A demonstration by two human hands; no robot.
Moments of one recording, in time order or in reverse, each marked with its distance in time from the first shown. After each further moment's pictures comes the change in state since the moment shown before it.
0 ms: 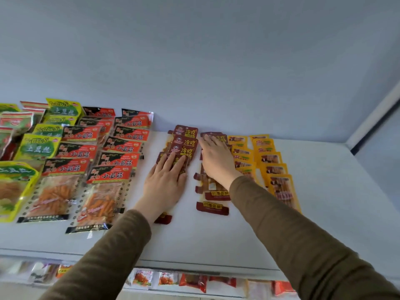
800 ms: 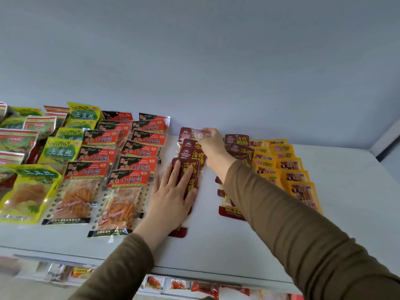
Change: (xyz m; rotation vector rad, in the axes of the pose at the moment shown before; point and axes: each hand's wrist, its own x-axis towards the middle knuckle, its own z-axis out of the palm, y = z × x) left_hand -0.032 -0.022 0.001 0.050 0.090 0.018; right_hand 0.064 -0.071 -0.023 1.307 0.035 0.668
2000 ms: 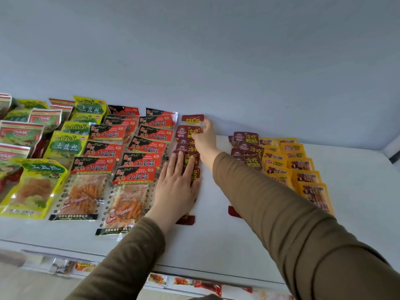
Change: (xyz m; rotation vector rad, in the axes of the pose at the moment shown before) left_hand 0.020 -0.002 -0.014 0.101 -0.048 -0.056; right_hand 0.026 0.017 0.049 0.013 -0.007 -0.133
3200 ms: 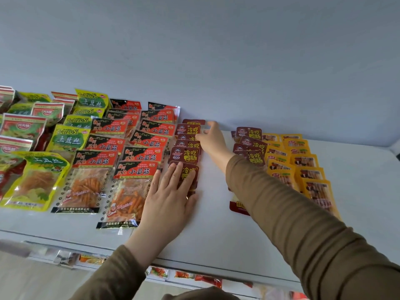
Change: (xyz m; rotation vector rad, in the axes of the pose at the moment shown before) left_hand -0.058 -0.011 -0.008 0.043 0.053 0.074; right_hand -0.012 0.000 -0.022 -0.362 -0.110 -0.044
